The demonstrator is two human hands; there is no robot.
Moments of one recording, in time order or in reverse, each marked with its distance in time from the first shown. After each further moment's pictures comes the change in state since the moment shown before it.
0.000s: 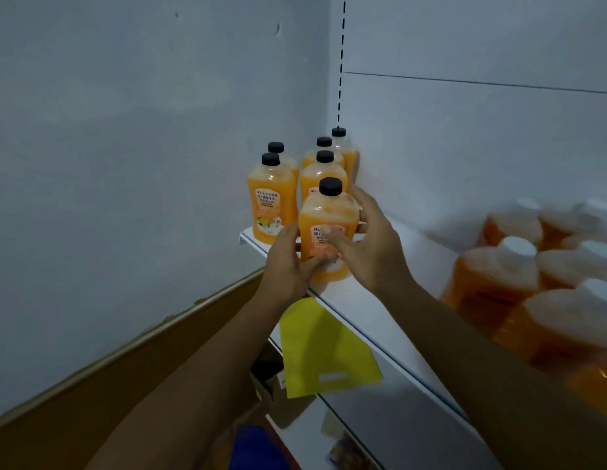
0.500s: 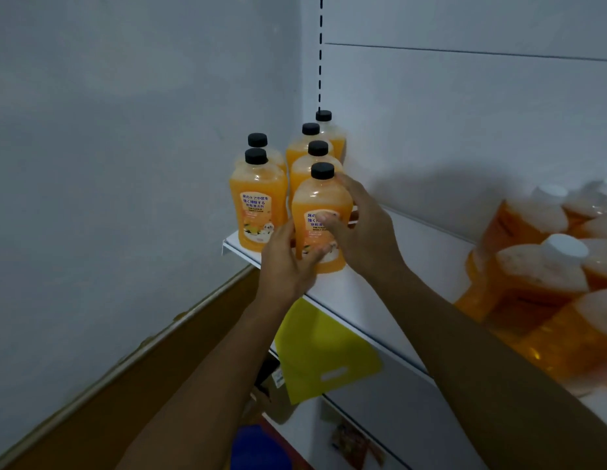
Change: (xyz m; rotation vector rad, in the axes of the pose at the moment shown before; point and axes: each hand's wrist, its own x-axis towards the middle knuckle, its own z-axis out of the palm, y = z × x) left_hand 0.049 -0.048 0.000 0.065 -0.033 0.059; right_hand 0.048 0.027 0.037 -0.183 0.119 -0.009
